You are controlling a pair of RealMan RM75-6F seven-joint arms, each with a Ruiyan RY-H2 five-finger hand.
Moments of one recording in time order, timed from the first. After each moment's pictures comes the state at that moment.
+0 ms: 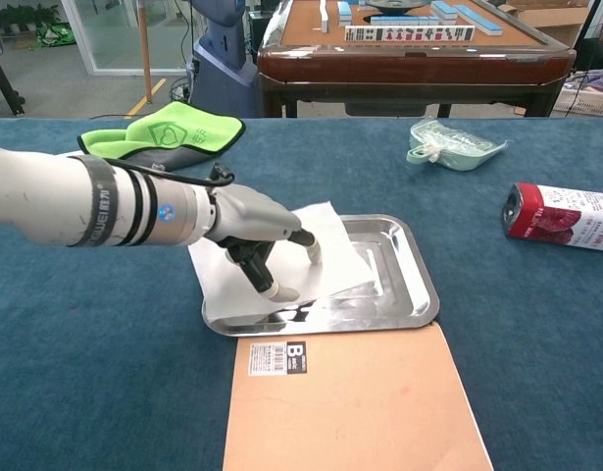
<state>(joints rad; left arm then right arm) -1.27 -1.58 -0.02 -1.50 0.61 0.66 0.68 -0.01 -0.96 0.05 -1.74 -1.56 1.59 -0.06</state>
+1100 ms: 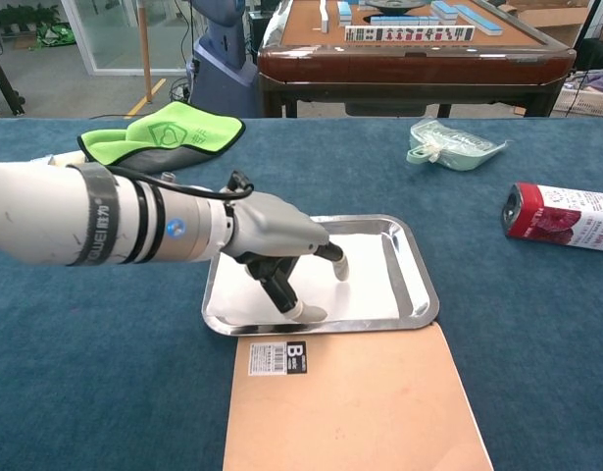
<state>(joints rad) -1.31 -1.57 0.02 -1.61 0.65 0.75 0.66 -0.02 -0.96 0.05 -1.73 -1.57 1.61 -0.04</state>
